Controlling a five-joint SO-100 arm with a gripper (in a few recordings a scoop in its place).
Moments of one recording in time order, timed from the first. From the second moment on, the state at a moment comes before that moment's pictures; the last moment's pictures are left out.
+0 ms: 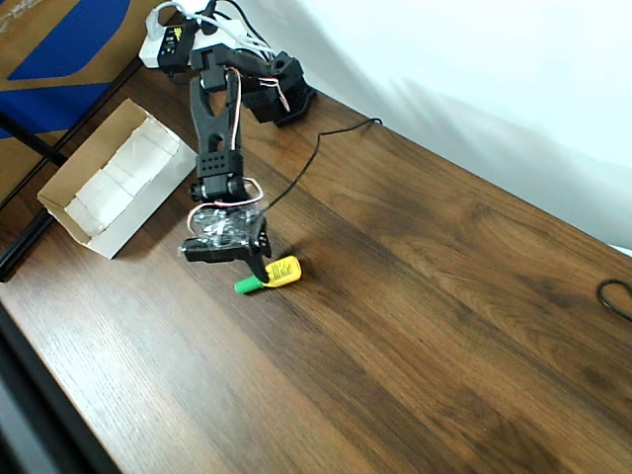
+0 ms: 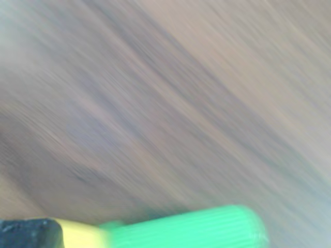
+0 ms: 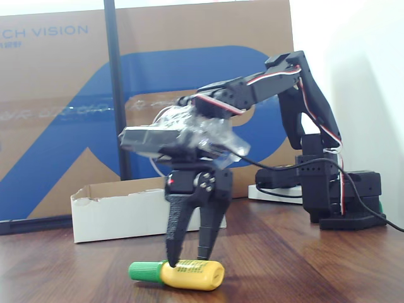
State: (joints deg) arm -33.6 62.3 73.7 52.8 -6.2
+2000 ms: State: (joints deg) arm -22.7 58.3 58.8 56.6 -6.7
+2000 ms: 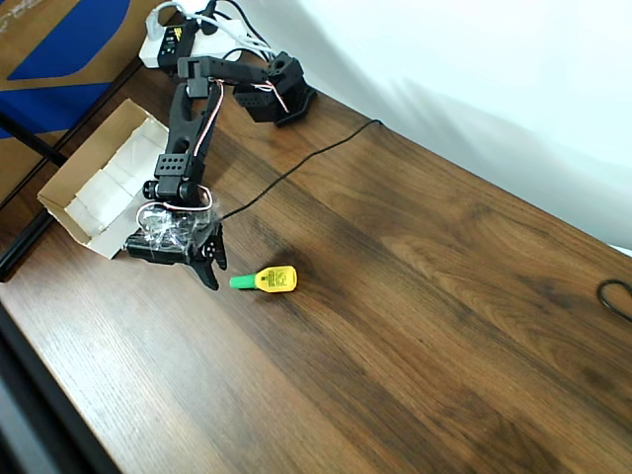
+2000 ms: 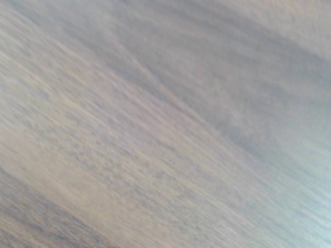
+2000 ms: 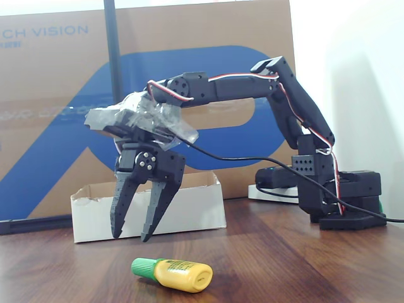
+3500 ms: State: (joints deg) arm -27.4 54.0 60.9 60.9 -17.8
